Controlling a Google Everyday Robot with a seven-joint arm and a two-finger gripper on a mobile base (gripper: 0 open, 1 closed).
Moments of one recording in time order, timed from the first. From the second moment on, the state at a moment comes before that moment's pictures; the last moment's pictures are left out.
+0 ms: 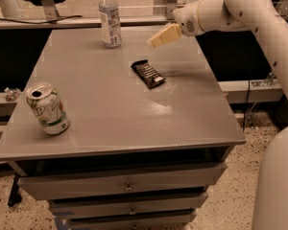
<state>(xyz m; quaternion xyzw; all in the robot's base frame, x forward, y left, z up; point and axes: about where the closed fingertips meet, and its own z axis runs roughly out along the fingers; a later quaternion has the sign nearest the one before) 0.774 -0.075 0.929 -0.45 0.72 0.20 0.49</state>
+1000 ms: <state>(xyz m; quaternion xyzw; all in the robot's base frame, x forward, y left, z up) 0.809 0.018 0.934 -0.42 0.67 0.29 0.54</state>
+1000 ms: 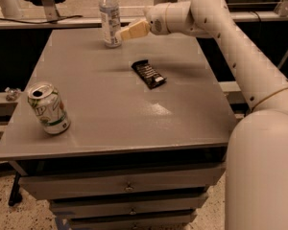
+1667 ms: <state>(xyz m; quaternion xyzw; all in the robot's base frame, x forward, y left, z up) 0.857 0.053 0.923 -0.39 0.66 0.27 0.58</state>
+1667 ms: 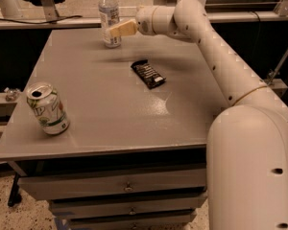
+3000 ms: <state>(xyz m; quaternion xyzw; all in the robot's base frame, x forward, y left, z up) 0.901 0.084 0.916 -0.36 0.68 0.28 0.57</state>
